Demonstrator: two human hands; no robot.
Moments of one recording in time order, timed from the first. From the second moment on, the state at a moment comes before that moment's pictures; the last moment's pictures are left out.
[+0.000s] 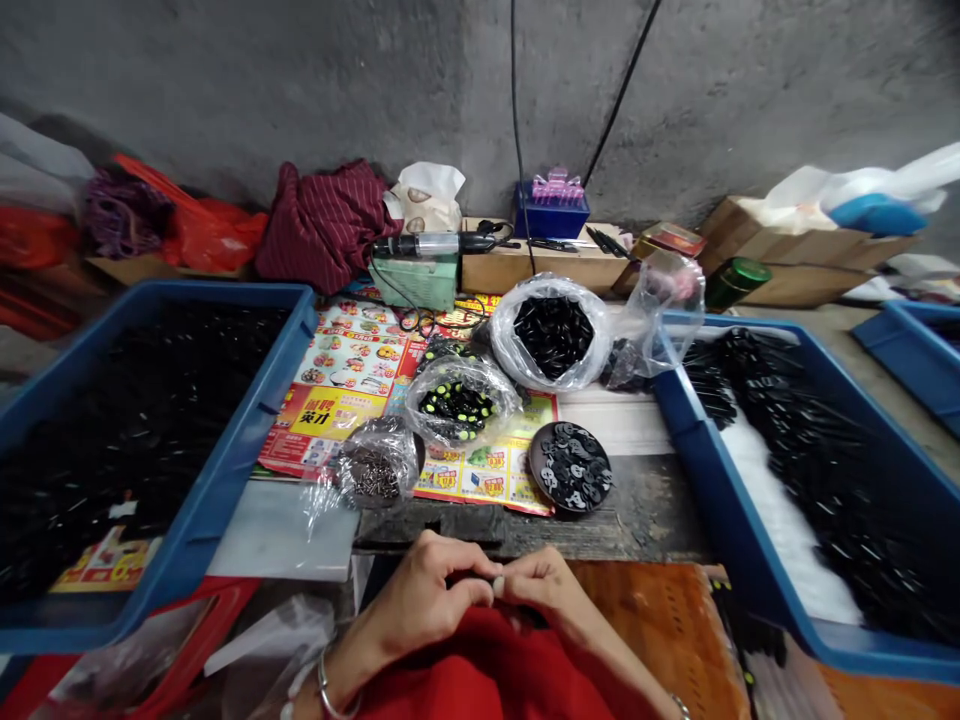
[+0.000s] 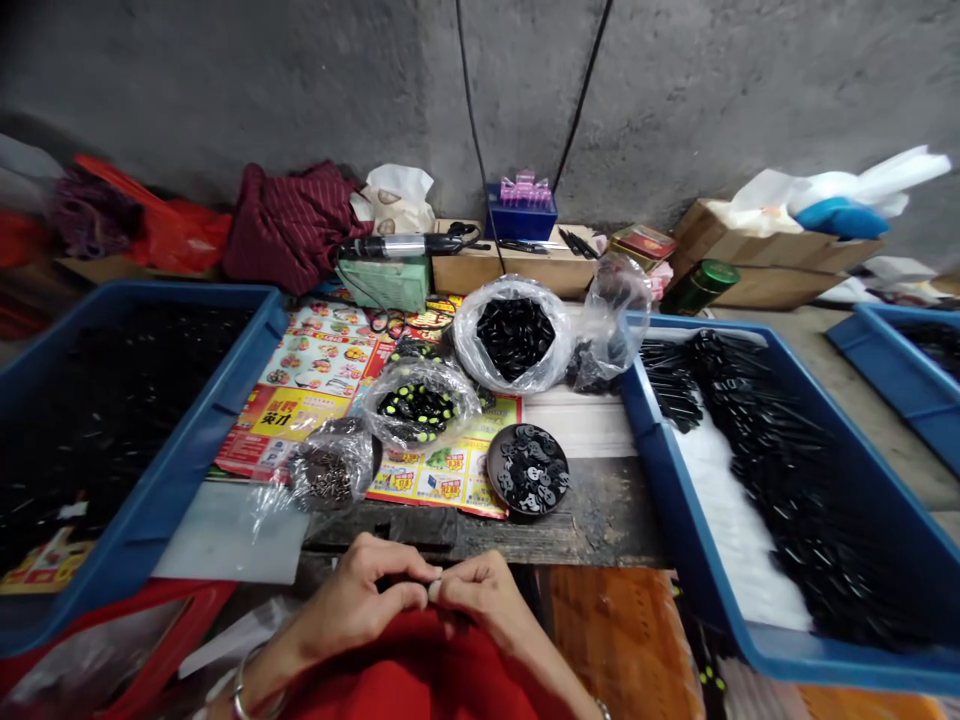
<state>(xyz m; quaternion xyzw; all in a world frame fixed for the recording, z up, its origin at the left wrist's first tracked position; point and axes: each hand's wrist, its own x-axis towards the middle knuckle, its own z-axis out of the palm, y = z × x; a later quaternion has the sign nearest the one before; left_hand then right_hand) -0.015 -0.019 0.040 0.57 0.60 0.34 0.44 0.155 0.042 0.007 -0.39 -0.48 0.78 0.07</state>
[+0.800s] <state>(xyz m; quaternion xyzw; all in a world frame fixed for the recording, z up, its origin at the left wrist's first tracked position) -0.025 0.000 0.038 0.56 0.60 0.30 0.49 0.169 0.053 0.018 -0.35 -0.67 0.65 0.06</state>
